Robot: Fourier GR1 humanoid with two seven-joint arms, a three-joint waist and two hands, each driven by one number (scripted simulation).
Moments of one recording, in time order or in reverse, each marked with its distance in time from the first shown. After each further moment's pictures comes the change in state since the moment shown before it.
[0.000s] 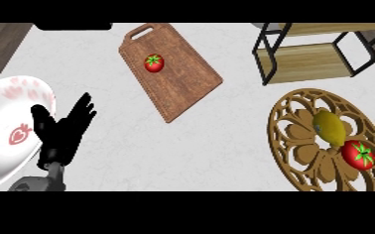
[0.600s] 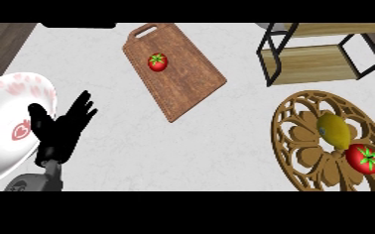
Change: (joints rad) left arm -0.016 0.003 0.027 0.025 -0.003 -0.056 -0.021; right arm -0.235 0.017 0.261 -0.125 0.181 -0.187 0.469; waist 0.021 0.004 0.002
